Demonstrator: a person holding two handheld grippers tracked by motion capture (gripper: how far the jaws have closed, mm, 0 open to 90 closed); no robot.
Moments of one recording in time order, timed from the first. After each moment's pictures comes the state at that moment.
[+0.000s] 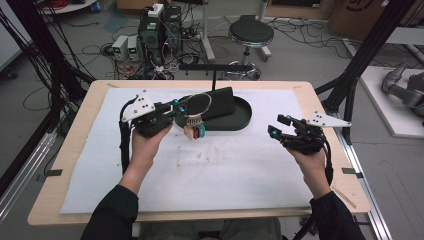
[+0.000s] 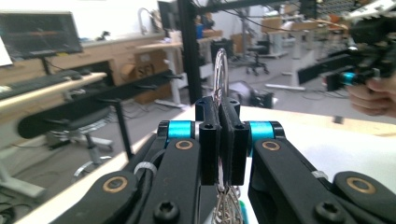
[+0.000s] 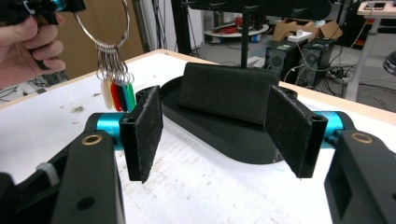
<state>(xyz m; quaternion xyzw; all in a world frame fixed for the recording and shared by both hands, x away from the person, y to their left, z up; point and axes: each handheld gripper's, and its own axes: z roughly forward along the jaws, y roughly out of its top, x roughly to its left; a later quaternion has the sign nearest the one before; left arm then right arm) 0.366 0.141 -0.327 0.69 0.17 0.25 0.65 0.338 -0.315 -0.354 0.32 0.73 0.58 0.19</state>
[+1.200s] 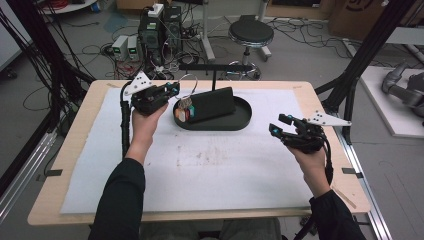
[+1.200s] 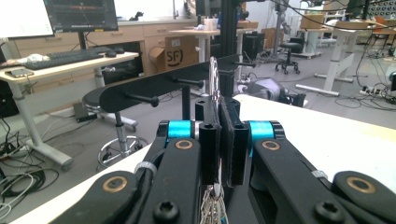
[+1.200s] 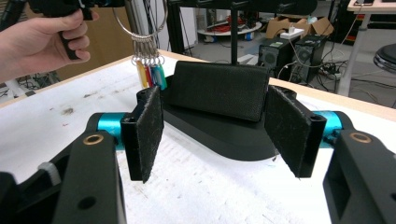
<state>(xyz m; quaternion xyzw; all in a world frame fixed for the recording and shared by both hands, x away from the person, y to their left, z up) 0.439 0.159 -0.336 0.69 0.25 0.25 0.63 0.343 -0.318 -0.357 0.33 0.72 0.58 0.20</state>
